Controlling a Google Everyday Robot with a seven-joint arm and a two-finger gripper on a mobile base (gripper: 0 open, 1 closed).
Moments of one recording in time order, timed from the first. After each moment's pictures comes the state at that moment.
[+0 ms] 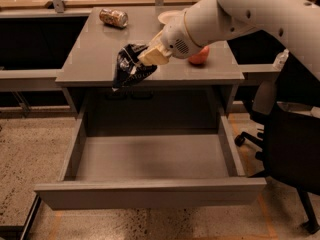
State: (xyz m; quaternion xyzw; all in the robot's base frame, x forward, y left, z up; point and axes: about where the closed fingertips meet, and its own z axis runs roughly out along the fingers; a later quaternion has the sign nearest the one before) arm 0.607 0.029 0.948 -0.56 0.70 0.19 0.40
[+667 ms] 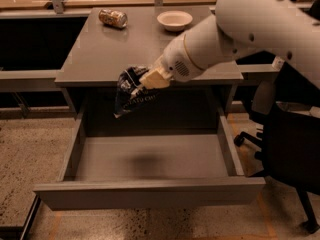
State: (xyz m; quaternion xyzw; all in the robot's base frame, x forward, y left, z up) arm 0.557 0.026 0.918 -0.53 0.74 0.20 0.36
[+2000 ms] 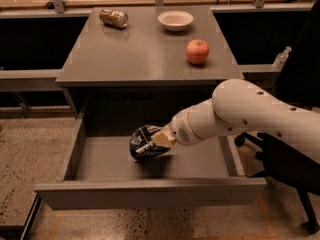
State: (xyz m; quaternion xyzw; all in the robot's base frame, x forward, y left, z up) arm 0.506 0.000 0.756 -0.40 0.83 0.24 0.29
